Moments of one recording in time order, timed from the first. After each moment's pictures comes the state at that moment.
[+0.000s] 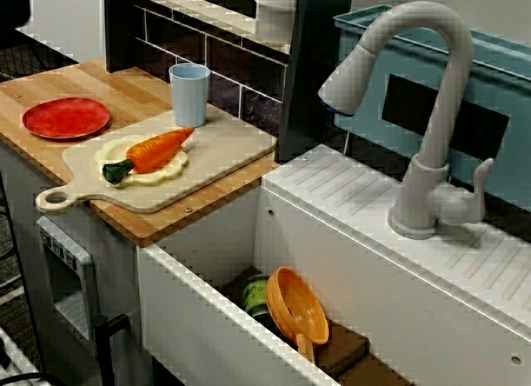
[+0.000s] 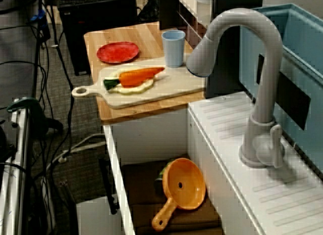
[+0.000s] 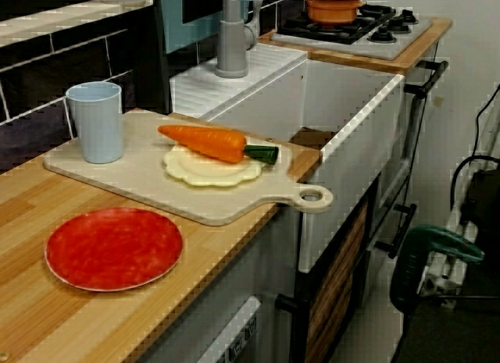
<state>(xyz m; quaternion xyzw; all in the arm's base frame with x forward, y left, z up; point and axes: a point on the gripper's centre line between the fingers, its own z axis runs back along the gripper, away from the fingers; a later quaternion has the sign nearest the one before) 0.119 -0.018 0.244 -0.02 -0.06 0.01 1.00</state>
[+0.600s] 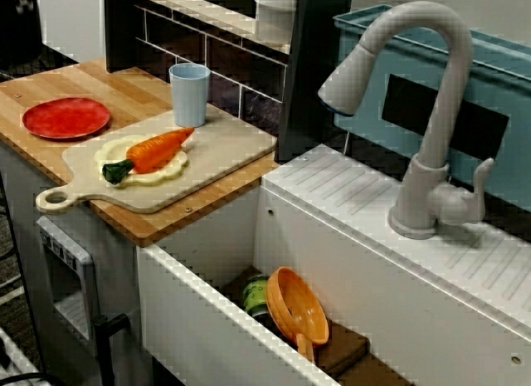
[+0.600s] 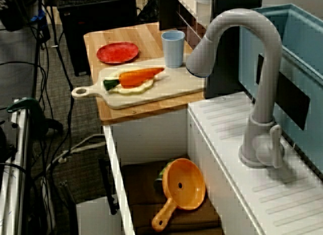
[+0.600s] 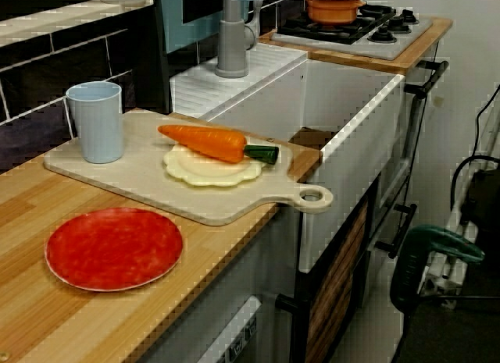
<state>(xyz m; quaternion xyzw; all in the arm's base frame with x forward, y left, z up) 0.141 0.020 0.207 0.00 -0.08 0.03 1.00</state>
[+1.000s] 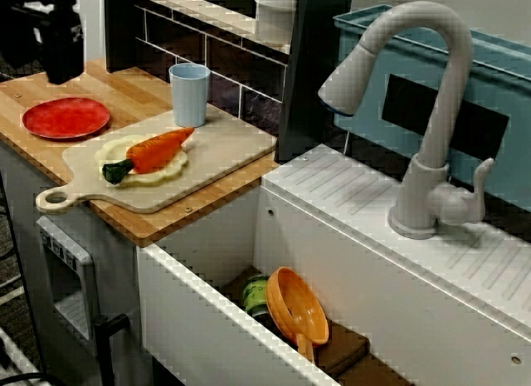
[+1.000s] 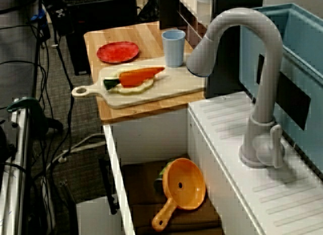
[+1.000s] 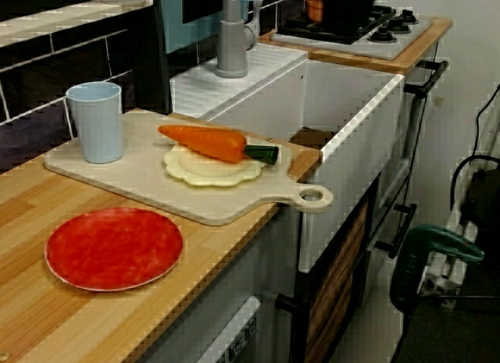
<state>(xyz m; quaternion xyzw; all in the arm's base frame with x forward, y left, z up) 0.199 0.076 0.170 0.01 -0.08 0.08 0.99</state>
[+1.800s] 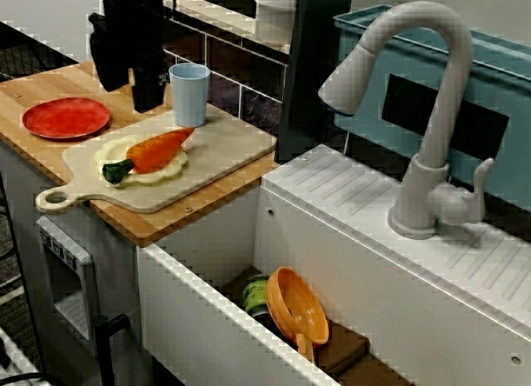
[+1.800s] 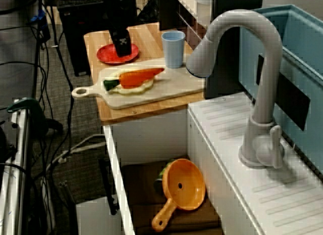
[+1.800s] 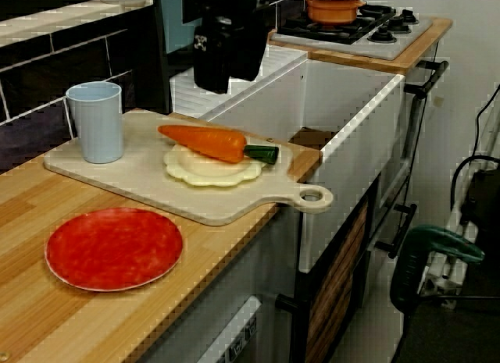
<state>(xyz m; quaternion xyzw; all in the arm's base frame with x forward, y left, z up) 0.289 0.089 0.112 0.06 -0.07 0.02 1.00</state>
